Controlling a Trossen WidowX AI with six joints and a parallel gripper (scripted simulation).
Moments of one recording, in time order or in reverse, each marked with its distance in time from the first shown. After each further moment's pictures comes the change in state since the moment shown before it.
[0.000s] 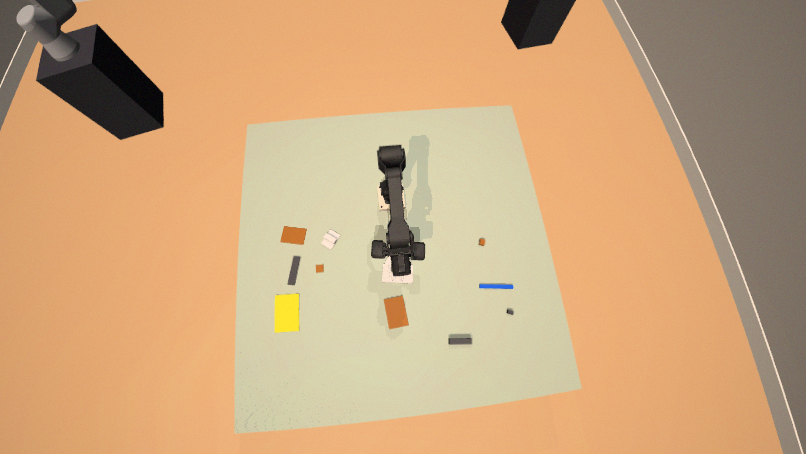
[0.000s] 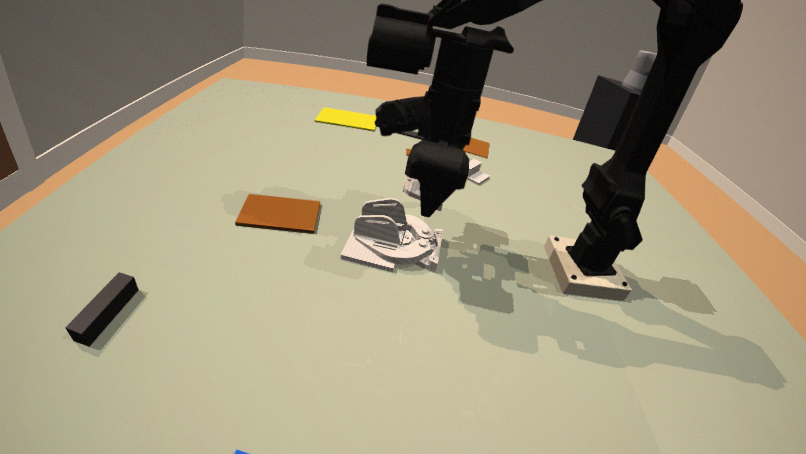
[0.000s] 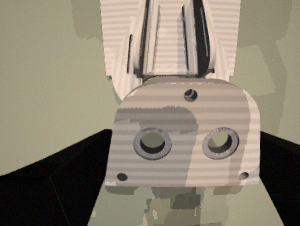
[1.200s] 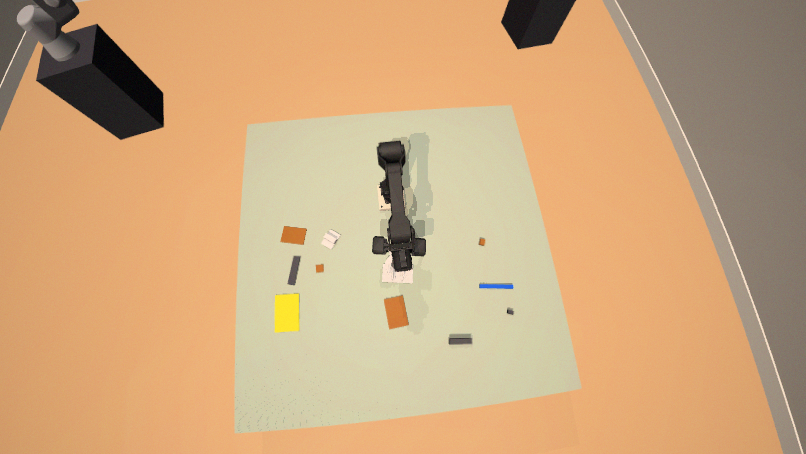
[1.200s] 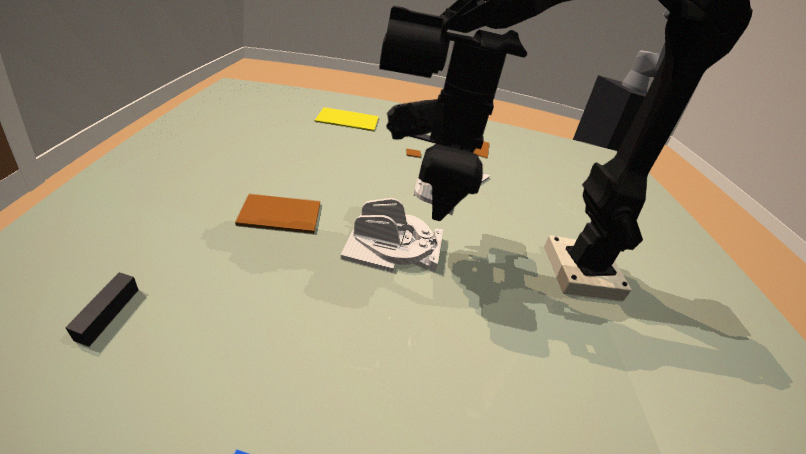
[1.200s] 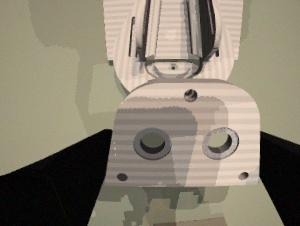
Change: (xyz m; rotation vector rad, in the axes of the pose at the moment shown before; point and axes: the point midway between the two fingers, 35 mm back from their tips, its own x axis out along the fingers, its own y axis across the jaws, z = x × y) arm 0.000 0.002 -0.014 -0.001 0.000 0.000
